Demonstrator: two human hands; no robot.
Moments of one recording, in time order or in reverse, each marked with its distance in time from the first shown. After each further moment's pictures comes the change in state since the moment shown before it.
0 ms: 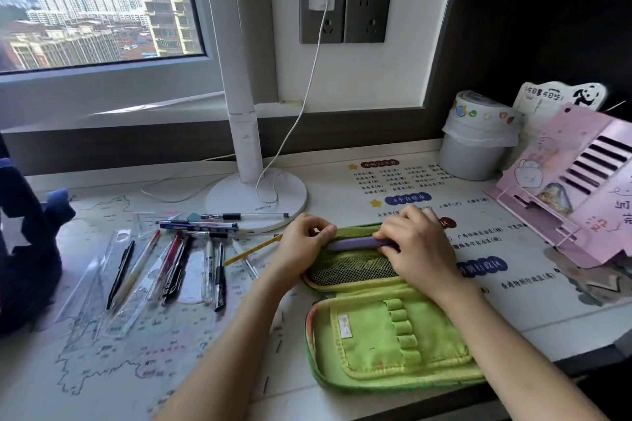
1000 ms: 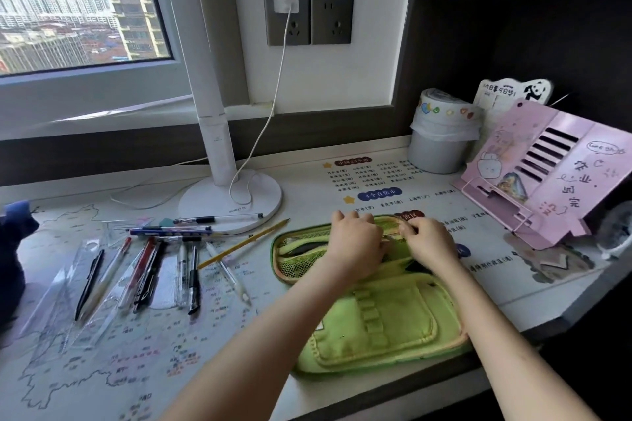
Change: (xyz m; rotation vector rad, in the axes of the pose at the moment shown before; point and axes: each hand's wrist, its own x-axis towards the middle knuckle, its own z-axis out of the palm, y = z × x) left_hand -0.006 0.056 0.092 1.030 -0.197 0.494; right_hand -0.021 0.056 0.004 0.204 -0.252 0.825
